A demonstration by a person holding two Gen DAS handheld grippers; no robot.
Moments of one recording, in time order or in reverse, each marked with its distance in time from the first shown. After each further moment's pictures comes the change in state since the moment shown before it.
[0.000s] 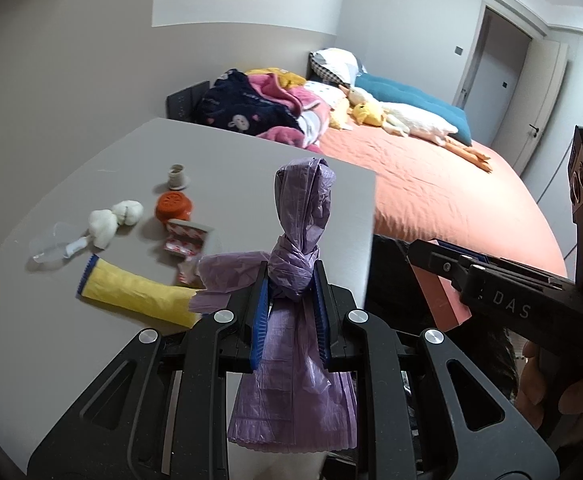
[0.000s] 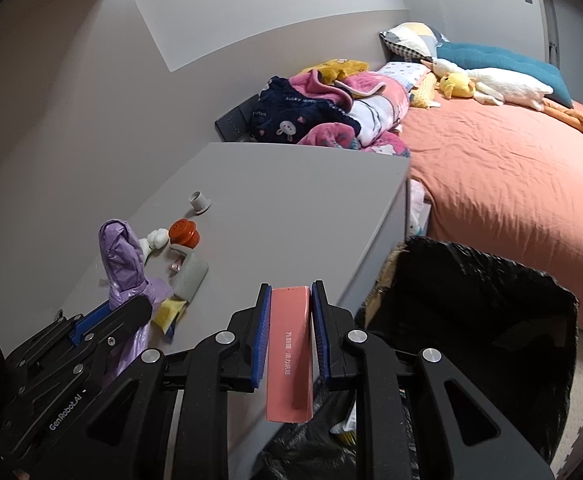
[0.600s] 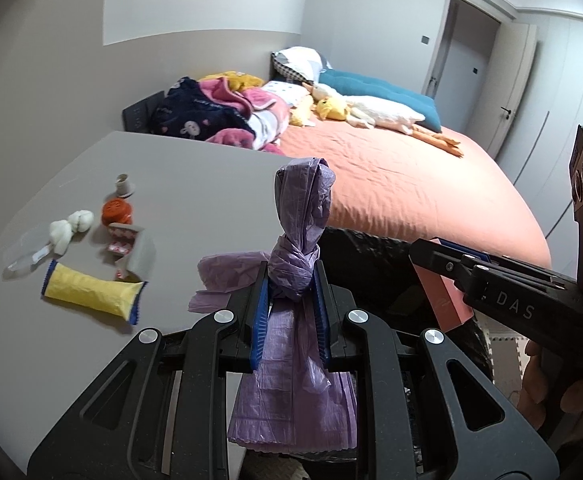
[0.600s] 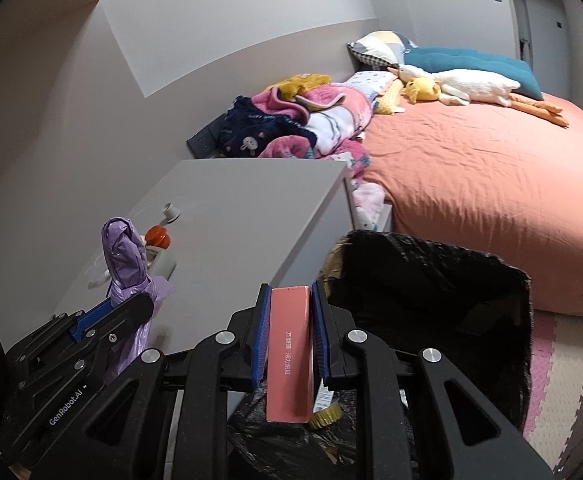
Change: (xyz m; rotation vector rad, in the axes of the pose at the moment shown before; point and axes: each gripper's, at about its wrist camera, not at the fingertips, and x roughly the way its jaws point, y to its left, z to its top) left arm -0.008 -0.061 -0.011 0.081 -0.002 -0.078; right arm -0.054 -0.051 -0.022 0.056 -0.055 -0.063
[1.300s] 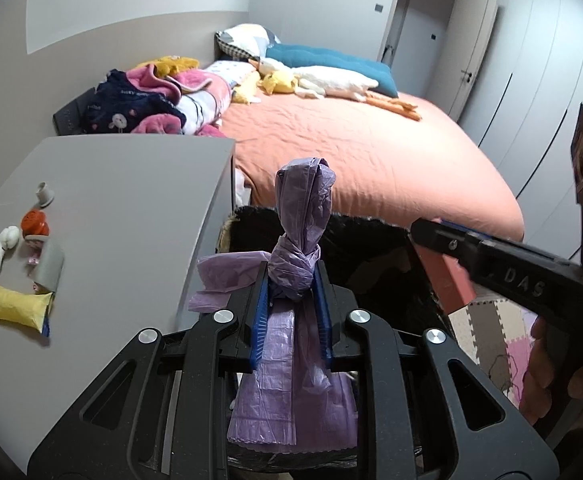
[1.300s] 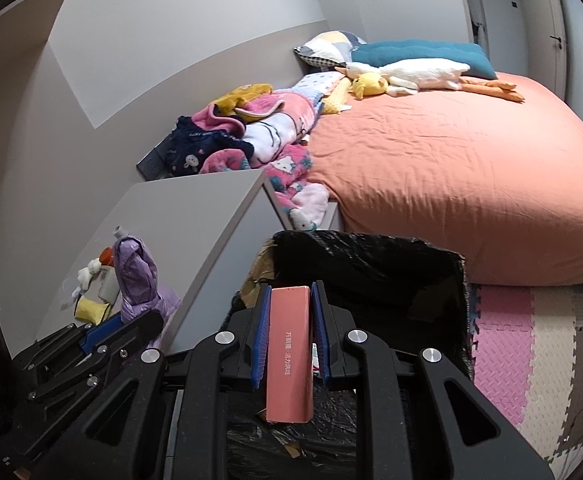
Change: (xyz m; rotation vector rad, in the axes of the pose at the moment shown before) left arm 0.042 -0.071 -0.001 0.109 0.103 -0.118; right arm -0.027 -0.079 -0.008 0.113 -0.024 -0.100
